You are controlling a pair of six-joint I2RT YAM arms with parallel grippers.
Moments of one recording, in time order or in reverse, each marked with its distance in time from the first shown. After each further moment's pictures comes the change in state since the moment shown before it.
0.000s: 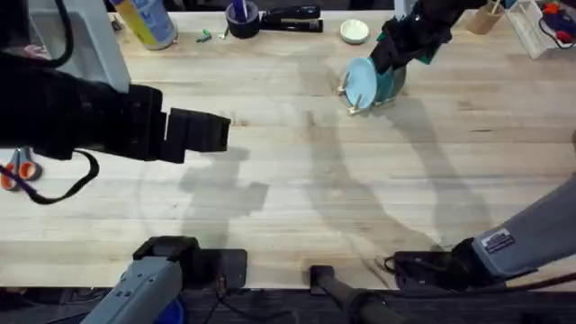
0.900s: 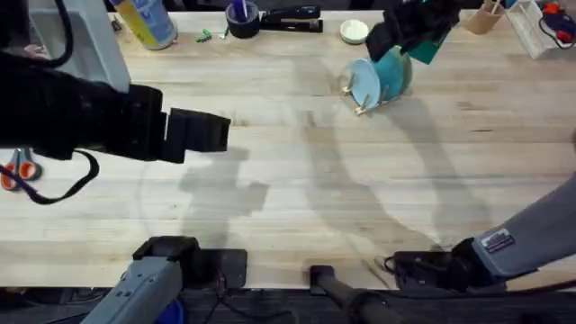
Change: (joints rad) left arm 0.000 0.000 0.000 0.000 0.000 0.000; right arm 0.000 0.000 0.101 -0.042 -0.006 -0.001
